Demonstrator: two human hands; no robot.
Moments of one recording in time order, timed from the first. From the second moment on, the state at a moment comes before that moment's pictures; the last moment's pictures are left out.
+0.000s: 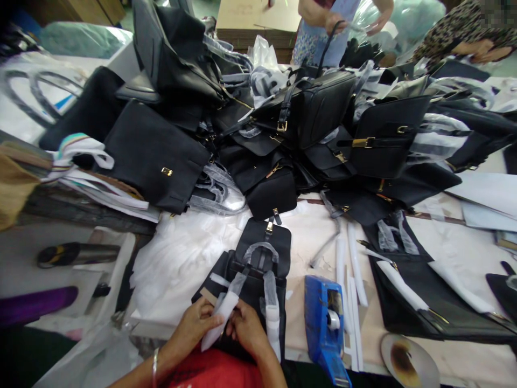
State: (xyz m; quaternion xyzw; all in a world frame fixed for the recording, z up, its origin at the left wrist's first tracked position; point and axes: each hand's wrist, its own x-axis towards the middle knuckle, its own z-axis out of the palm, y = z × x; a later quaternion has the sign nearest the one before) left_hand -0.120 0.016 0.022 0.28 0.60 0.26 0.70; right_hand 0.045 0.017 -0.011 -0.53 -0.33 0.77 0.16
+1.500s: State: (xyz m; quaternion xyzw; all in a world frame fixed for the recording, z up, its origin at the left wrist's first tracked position) left_hand -0.123 0.015 0.013 0.26 0.60 0.26 0.71; right_hand 0.073 0.001 0.032 -0.46 -0.08 0.84 0.27
